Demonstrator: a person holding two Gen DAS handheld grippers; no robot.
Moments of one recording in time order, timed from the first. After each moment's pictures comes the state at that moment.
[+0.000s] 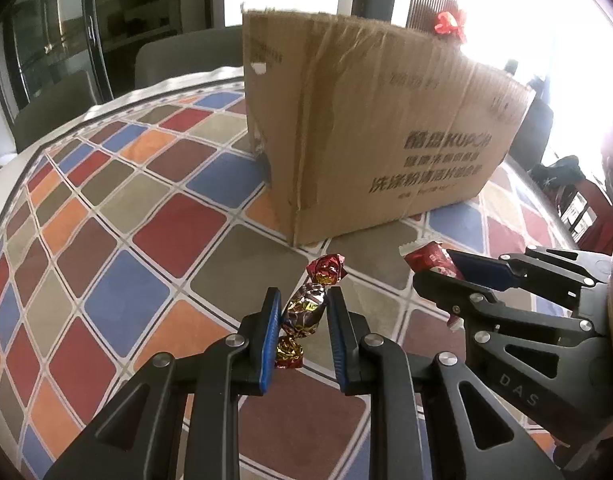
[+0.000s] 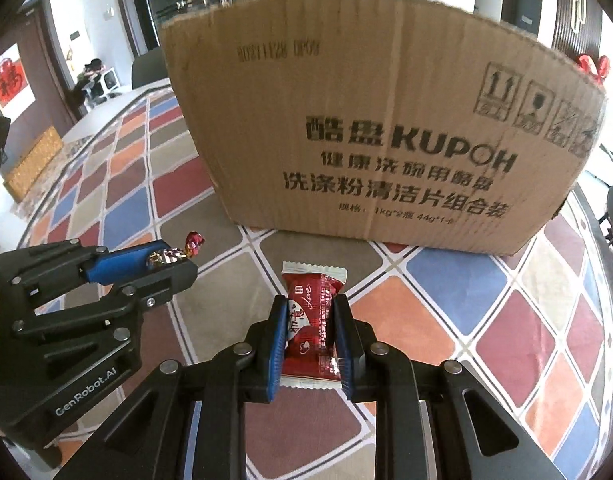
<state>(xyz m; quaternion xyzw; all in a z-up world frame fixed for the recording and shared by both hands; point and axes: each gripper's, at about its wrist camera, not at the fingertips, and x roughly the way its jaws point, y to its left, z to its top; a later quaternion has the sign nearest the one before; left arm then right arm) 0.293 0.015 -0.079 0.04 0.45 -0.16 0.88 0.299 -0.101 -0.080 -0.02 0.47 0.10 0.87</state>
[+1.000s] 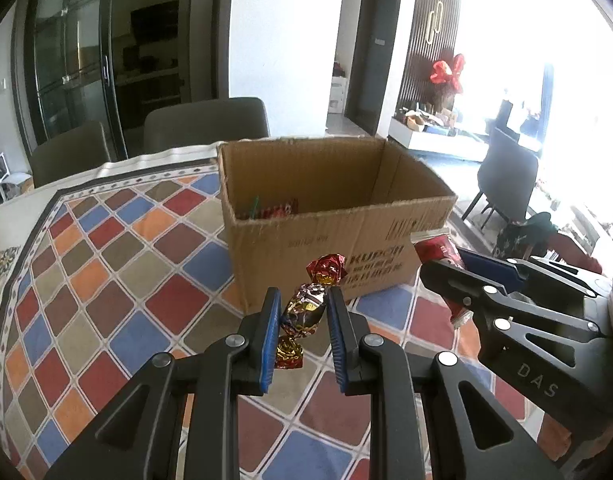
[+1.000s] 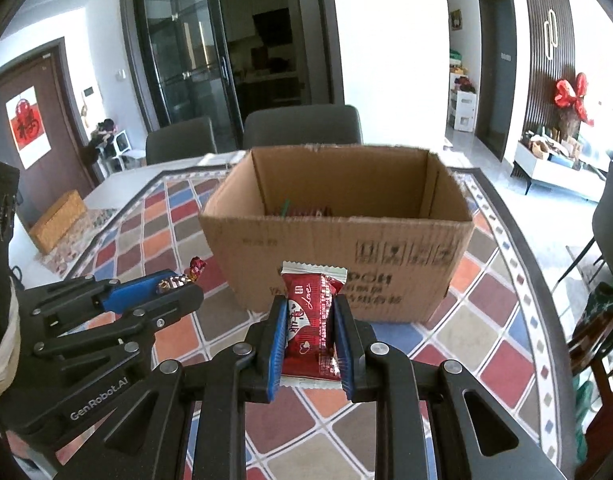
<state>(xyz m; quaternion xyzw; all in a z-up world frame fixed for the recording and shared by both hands) 0.264 -0.023 0.029 0.01 0.37 -0.16 0.92 0.259 -0.160 0.041 0.01 0.37 0.10 0.92</state>
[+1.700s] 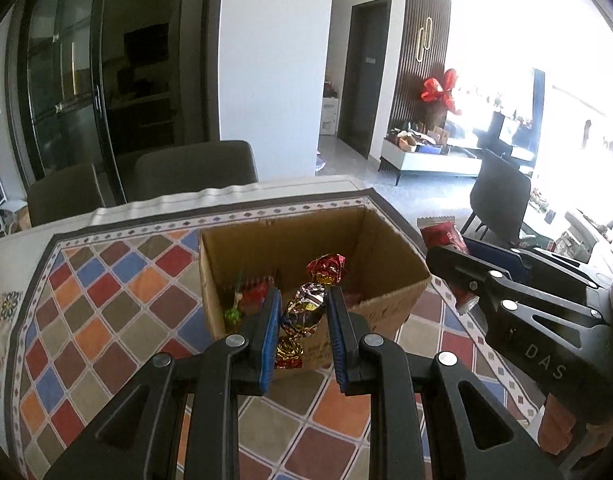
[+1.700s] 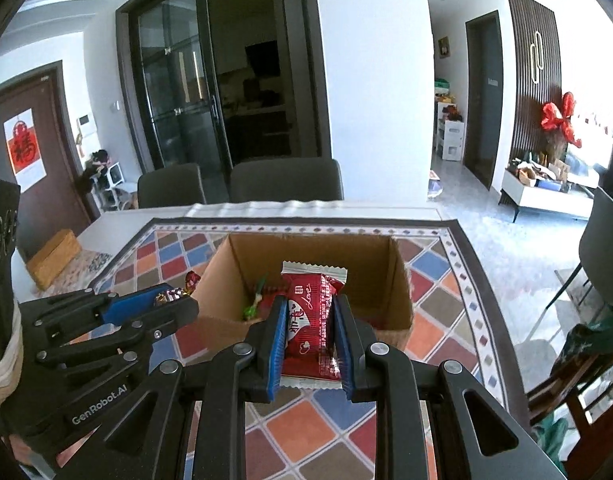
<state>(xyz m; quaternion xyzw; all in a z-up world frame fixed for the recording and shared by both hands) 0.304 -0.049 0.093 0.02 0.33 -0.17 0.93 0.286 -0.192 0.114 0.02 0.31 0.09 0.95</state>
